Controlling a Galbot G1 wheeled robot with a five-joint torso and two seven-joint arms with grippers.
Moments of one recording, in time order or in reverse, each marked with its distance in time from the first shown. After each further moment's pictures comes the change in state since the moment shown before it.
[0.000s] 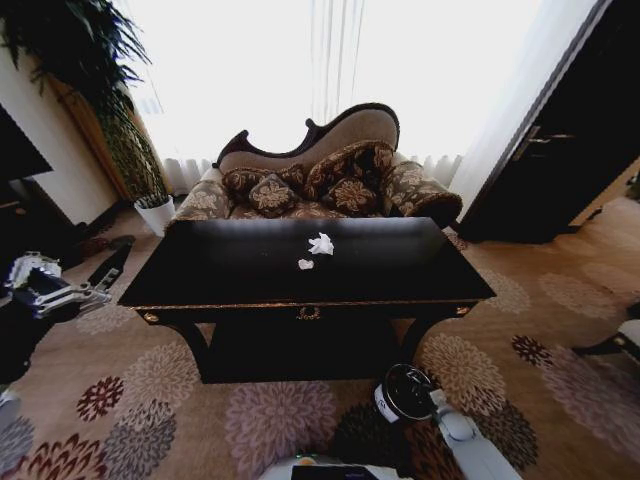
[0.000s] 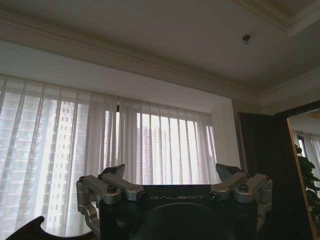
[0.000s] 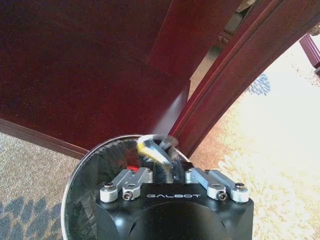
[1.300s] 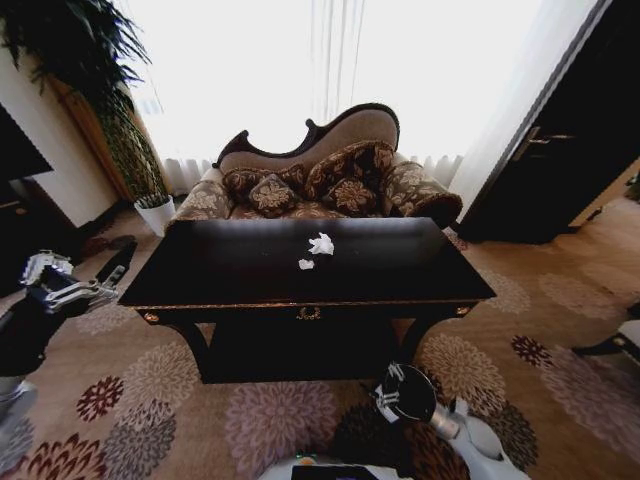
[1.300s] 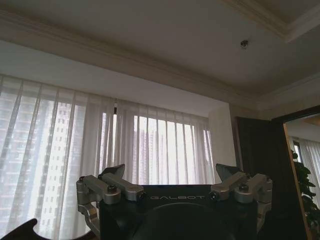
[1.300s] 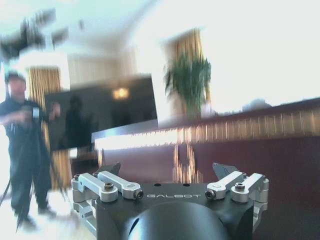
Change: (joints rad) left arm -0.038 -0.001 0.047 0.013 0.016 -0.001 0.003; right arm -0.348 -0.016 0.155 0.795 0.810 0.262 -1.028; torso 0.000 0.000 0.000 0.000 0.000
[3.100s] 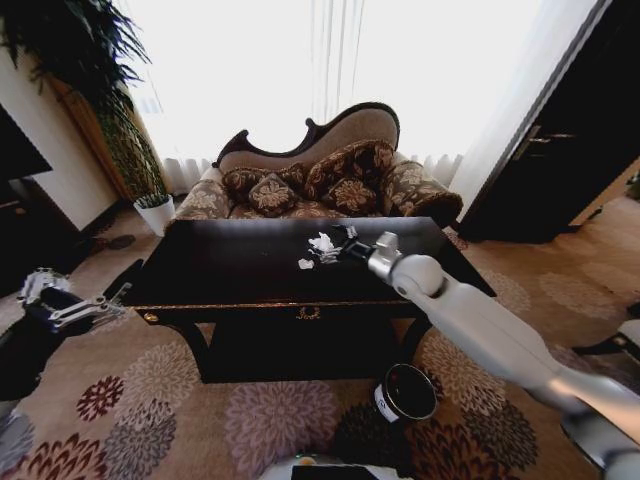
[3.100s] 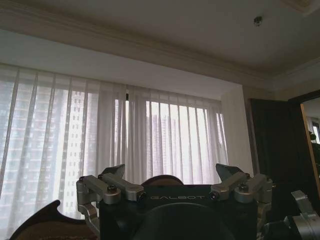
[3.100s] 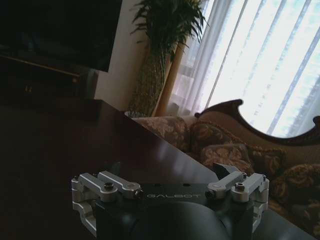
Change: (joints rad) left arm 0.092 -0.084 -0.041 -0.059 0.065 0.000 -0.004; right arm 1.195 -0.310 -0.959 0.146 -0.037 -0.739 1.060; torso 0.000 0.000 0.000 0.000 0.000
